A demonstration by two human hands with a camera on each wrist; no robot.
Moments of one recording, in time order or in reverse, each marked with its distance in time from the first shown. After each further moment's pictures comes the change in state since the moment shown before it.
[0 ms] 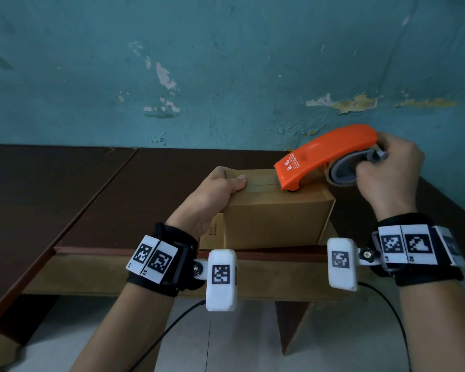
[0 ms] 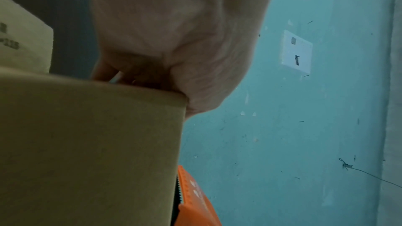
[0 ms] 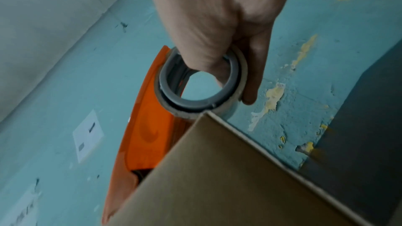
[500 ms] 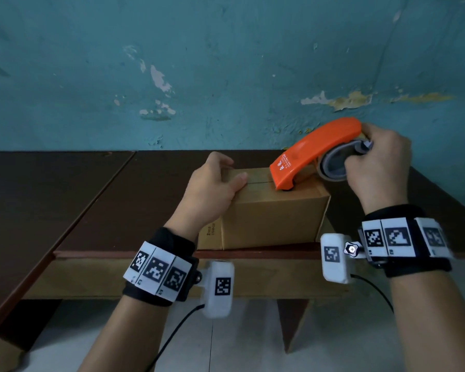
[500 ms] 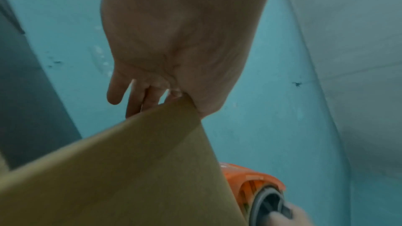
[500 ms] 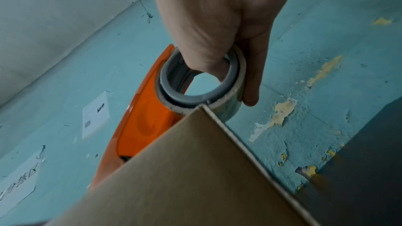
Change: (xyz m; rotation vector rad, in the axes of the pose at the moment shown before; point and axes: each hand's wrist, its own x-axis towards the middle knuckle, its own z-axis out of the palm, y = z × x) left_hand -0.001 0.002 -0.001 0.551 0.191 0.374; right_hand 0.000 -0.009 0.001 -0.119 0.031 -0.090
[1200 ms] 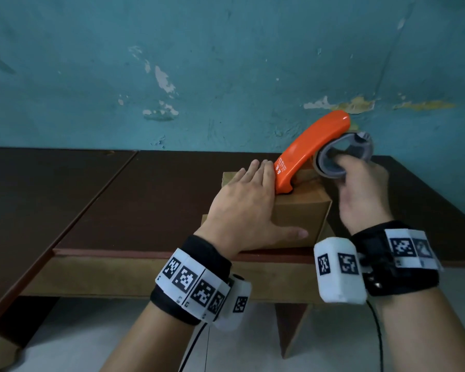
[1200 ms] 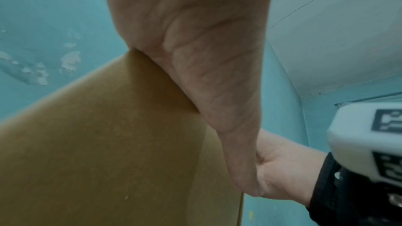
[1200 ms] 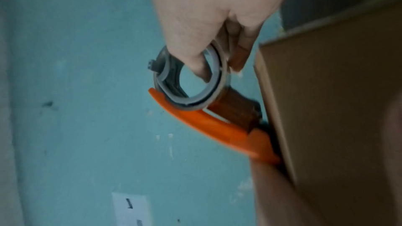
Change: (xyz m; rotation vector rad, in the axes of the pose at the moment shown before) left_hand -0.017 0.030 0.036 0.773 -0.183 0.404; right_hand -0.011 -0.004 0.030 1.018 0.014 0.626
